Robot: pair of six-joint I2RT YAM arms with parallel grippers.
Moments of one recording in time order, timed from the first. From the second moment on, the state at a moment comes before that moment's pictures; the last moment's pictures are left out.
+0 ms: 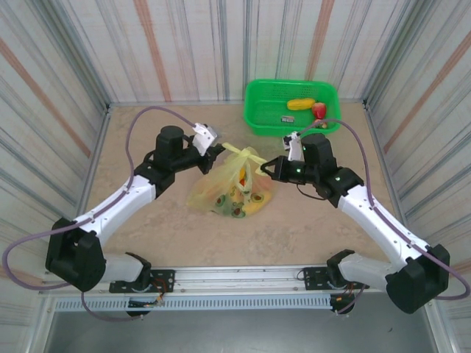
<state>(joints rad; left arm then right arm) -0.49 1.32 0.96 -0.01 0.39 0.22 0.49 1.11 0.96 -0.43 -0.45 0.68</state>
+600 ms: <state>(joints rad) -0.43 1.28 0.90 0.02 0.25 0.08 0.42 0.96 0.87 -0.47 -0.43 0.64</state>
